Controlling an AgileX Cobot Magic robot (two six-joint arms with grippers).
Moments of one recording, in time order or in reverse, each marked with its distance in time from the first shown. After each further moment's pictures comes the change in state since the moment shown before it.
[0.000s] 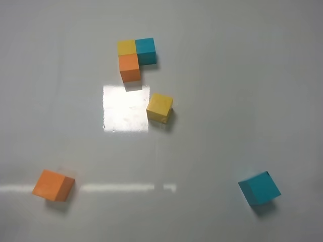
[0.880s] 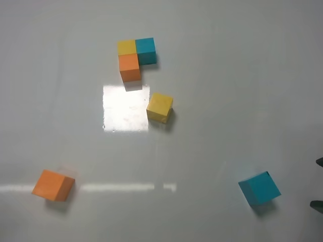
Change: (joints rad) left arm 0.000 0.000 0.000 0.000 0.000 0.000; right arm 0.483 0.500 -0.083 -0.084 0.037 -0.499
